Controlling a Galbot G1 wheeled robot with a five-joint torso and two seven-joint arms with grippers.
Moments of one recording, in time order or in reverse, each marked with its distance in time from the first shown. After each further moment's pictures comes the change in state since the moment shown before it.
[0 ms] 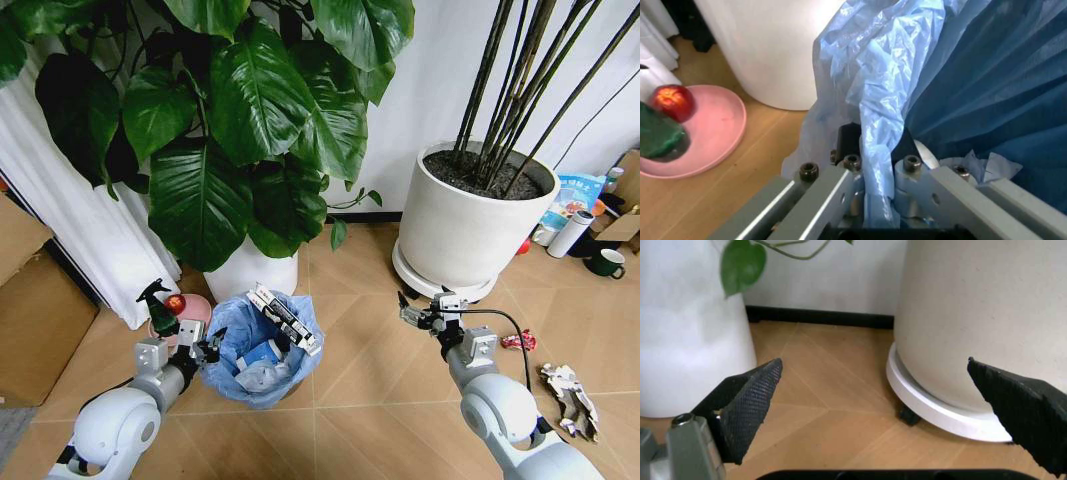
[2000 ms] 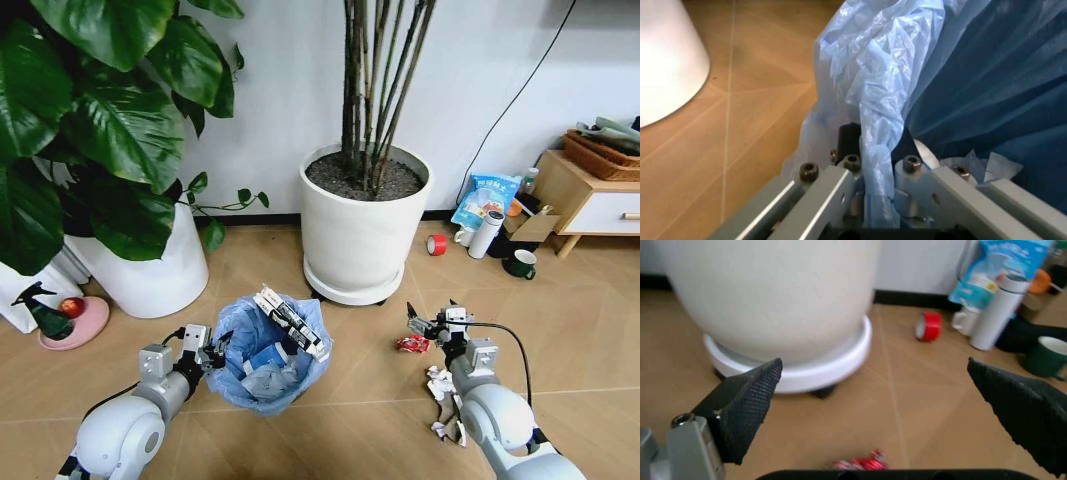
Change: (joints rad) left arm 0.025 -0.025 0.012 -0.033 0.026 -0.007 0.004; right arm -0.044 0.076 0.052 -0.109 -0.104 0.042 -0.031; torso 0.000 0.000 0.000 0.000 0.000
